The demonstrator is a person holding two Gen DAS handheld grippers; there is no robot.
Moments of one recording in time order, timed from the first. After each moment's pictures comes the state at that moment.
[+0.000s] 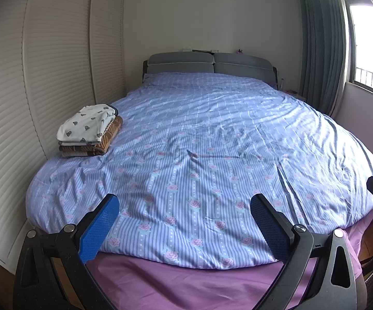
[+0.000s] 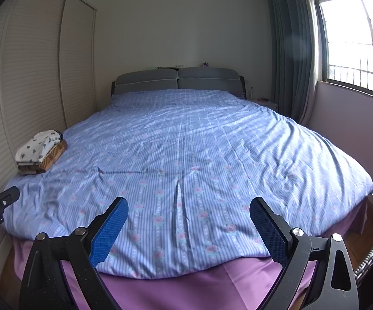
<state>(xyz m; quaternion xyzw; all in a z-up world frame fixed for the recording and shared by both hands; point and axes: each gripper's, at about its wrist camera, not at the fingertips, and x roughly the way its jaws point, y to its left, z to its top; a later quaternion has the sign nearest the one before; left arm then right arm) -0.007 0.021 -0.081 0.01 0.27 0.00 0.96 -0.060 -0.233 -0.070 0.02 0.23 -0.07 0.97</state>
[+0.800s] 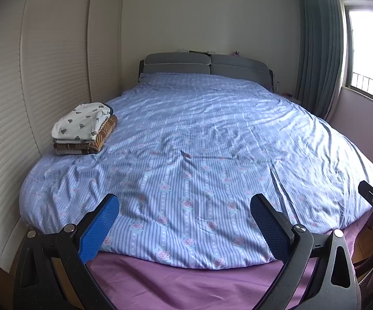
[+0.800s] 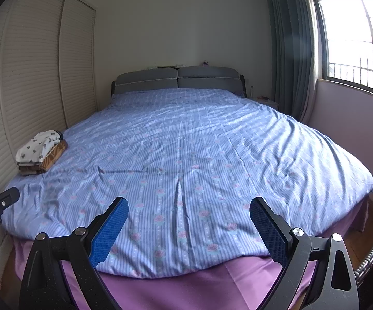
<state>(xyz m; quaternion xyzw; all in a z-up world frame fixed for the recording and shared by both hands) -0.008 0.021 -0.078 -0.01 0.27 -0.01 0.96 -0.059 -0.234 -0.072 0.03 0.24 -0.07 0.97</state>
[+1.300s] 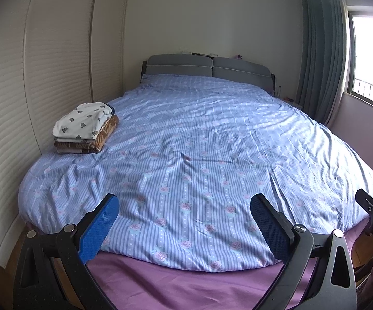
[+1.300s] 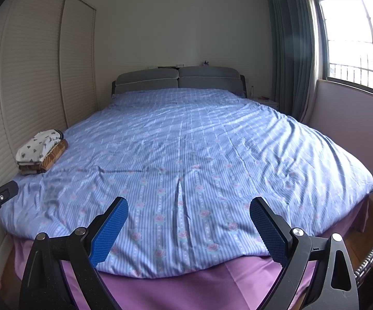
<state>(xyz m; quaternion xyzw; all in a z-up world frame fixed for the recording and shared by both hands) -0.009 0.022 -0.077 -0.02 0.27 -0.01 0.96 -0.059 -0.234 -0.072 0.03 0.24 -0.07 0.97</state>
